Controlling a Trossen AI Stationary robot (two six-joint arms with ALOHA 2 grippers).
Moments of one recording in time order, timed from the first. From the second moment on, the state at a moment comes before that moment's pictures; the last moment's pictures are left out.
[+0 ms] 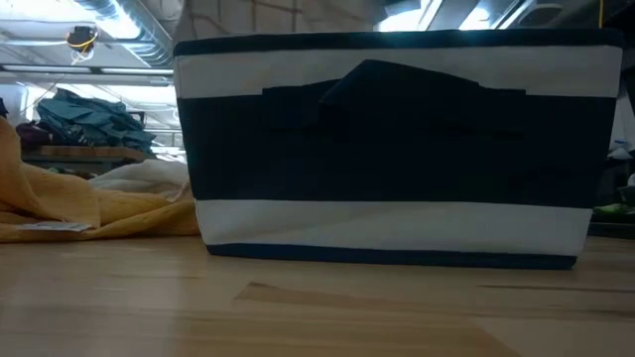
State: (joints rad) left arm -0.02 1.19 1.37 0.88 0.00 0.12; right arm 0.40 1.36 1.89 0.07 1.14 -0.74
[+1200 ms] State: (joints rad) left arm -0.02 1.19 1.37 0.58 0.01 0.27; right arm 0.40 1.72 1.88 -0.16 0.83 -0.15
